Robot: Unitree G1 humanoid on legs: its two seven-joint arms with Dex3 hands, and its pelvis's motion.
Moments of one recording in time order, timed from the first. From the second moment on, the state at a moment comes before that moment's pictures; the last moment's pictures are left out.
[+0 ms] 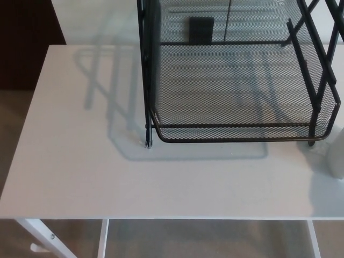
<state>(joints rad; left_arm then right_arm) 0.17 0.71 0.34 0.78 -0.12 0.18 -0.28 -0.21 -0.99 0.22 0.13 -0.47 0.20 0.34</state>
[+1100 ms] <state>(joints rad) 0.17 0.73 0.33 0.84 -0.12 0.18 -0.29 -0.12 -0.99 -0.19 0.07 -0.46 0.05 0.01</state>
